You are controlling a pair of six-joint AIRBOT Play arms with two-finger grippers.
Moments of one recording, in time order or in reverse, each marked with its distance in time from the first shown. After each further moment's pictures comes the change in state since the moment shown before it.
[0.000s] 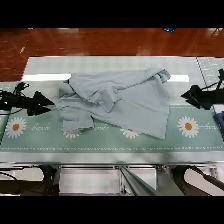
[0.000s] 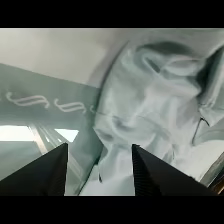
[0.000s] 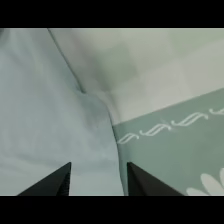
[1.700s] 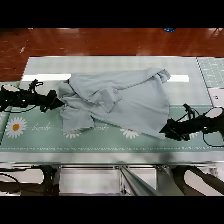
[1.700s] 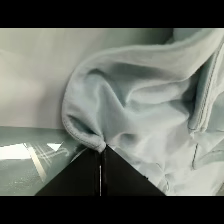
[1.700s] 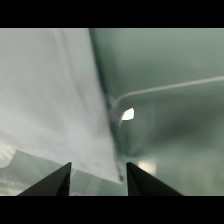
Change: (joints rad) left arm -0.174 -0.006 -0.032 -0.054 0.172 -0.013; right arm 0.152 0.026 -0.341 -0.044 0.186 0.048
